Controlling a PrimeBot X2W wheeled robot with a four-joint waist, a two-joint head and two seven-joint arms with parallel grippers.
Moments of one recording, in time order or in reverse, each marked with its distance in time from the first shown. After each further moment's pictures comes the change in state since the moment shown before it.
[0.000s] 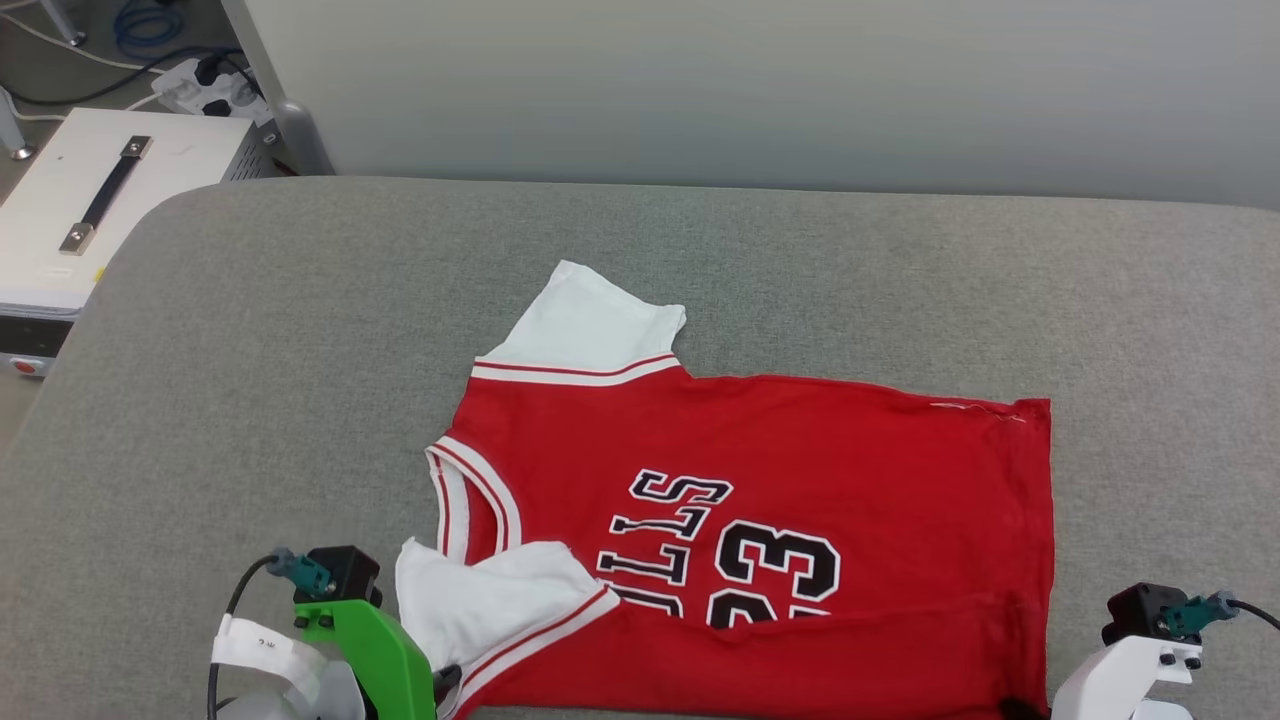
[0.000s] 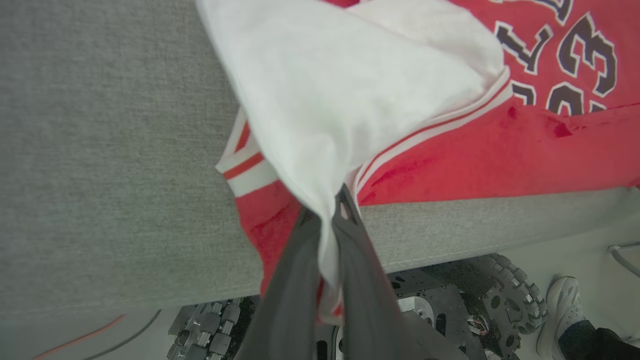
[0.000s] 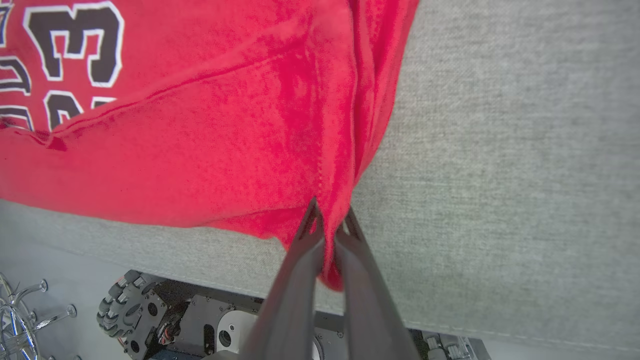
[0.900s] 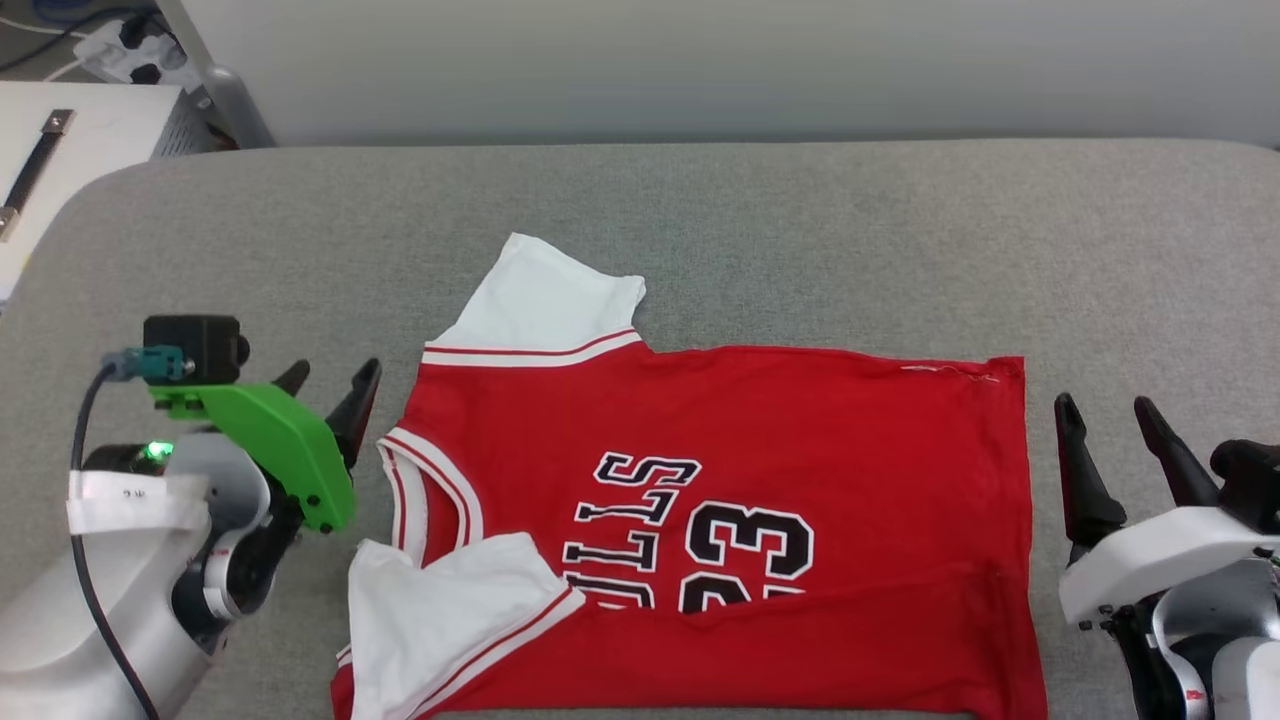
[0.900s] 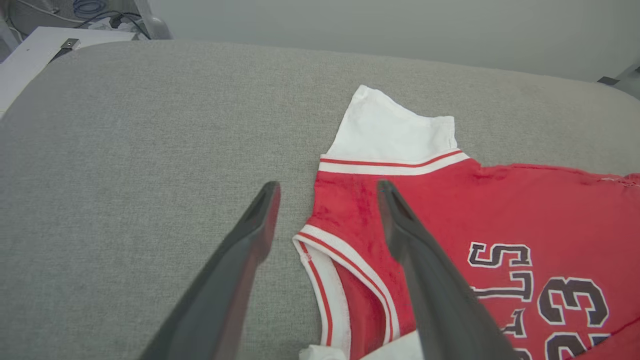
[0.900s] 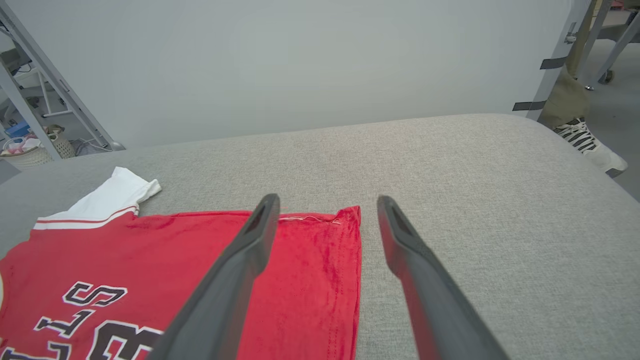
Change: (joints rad) left arm -0.244 0.038 0.142 0.032 0.152 0.010 -0.243; right arm -0.153 0.066 -0.029 -0.157 -0.228 0.000 -0.646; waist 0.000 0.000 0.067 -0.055
